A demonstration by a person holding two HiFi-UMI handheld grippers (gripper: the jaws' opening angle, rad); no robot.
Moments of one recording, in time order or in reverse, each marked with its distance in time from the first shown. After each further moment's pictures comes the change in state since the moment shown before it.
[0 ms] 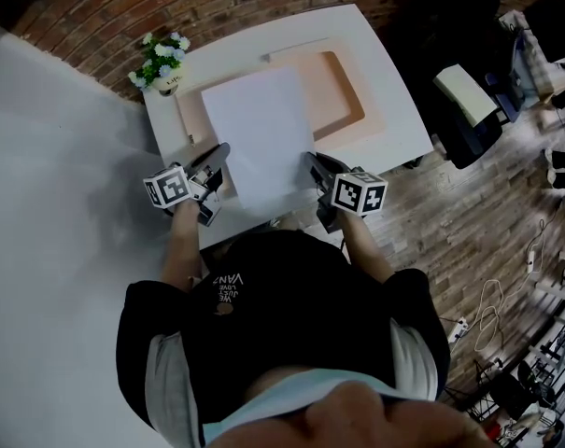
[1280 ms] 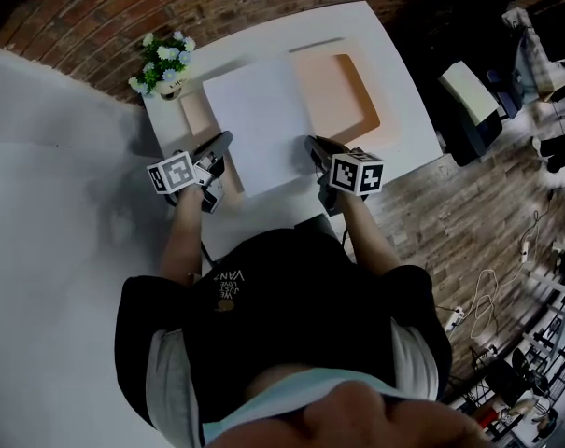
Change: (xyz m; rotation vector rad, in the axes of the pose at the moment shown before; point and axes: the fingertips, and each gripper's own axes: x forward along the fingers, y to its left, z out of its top) left arm 0.019 0.070 0.040 -0.061 0.035 0.060; right arm 0.074 -0.014 0.028 -0.037 0.084 -0.099
